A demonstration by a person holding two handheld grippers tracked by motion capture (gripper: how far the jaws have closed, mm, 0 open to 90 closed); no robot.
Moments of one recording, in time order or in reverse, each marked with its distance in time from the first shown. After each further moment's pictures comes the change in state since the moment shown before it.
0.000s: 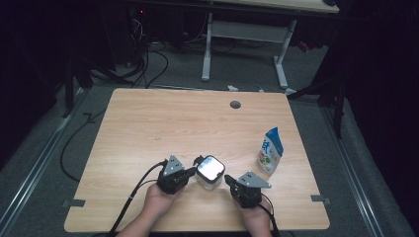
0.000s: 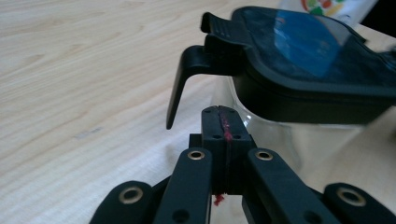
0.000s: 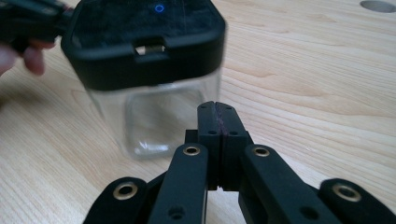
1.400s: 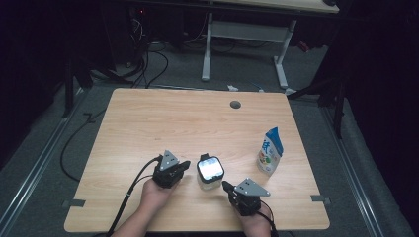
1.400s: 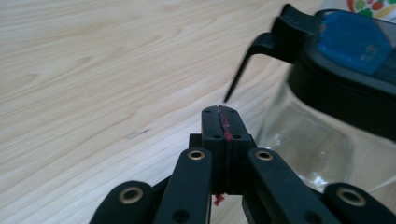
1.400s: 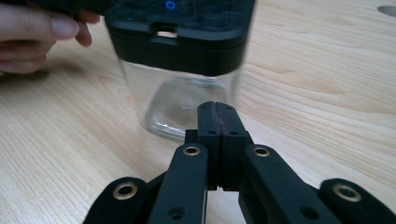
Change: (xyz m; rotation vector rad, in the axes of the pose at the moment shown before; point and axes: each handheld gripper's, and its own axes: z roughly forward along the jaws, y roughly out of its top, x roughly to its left) left arm 0.027 0.015 0.005 -0.051 0.080 0.010; right arm 0.016 -0.008 -0.011 -0.007 0.033 -0.046
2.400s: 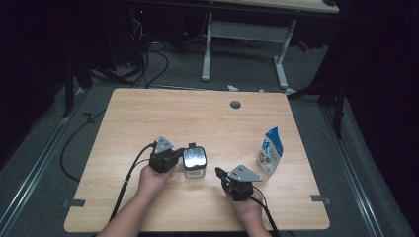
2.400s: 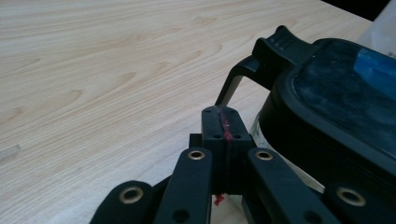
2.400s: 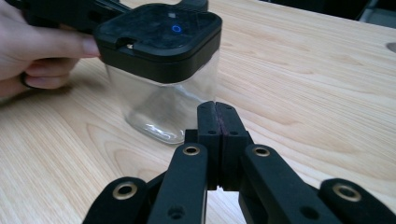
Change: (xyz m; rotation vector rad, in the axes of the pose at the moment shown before) left arm 0.023 0.021 0.030 -0.014 0.009 -0.037; right arm -0.010 0.026 0.027 -0.065 0.005 -0.015
